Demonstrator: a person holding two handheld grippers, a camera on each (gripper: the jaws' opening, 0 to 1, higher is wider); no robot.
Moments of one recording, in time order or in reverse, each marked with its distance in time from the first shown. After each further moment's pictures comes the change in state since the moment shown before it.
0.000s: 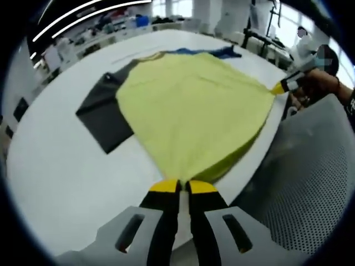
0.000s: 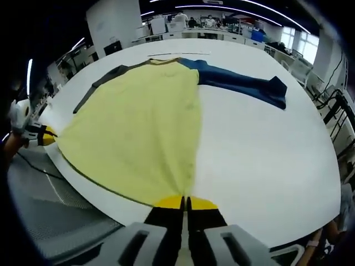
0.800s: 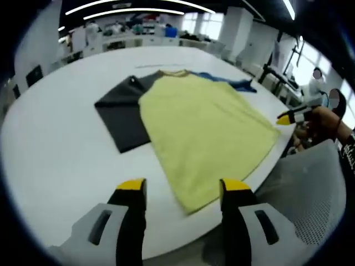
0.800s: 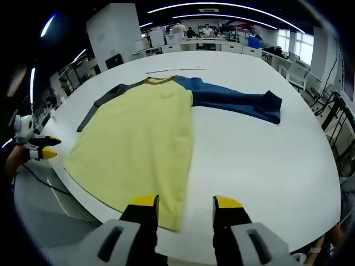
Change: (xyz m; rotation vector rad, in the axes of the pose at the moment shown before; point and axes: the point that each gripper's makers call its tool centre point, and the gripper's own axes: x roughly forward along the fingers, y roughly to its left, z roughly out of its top) left arm -0.020 0.023 0.022 -0.213 -0.185 0.033; right arm -0.018 -0.015 0.045 0.014 -0.140 0.033
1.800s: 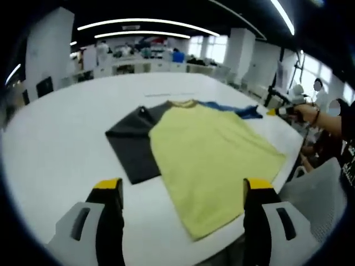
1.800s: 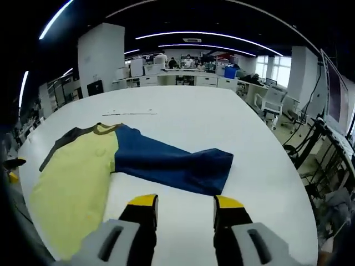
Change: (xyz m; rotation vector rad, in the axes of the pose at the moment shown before) left arm -0.004 -0.004 0.045 0.023 -0.179 0.059; right arm 0.039 -0.160 0.108 0.018 -0.233 -0.215
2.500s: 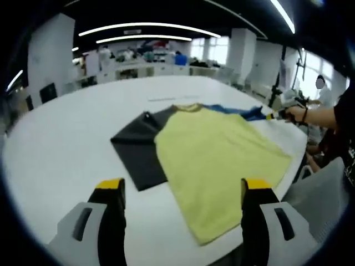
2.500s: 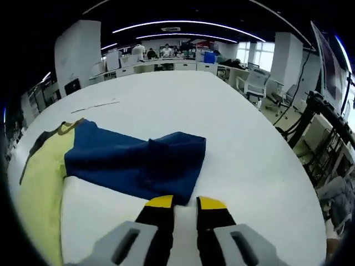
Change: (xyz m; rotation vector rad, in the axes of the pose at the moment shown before) left arm 0.001 0.007 0.011 0.030 -0.005 0.042; right arm 0.042 -0.033 -0.022 0.173 0.068 -0.099
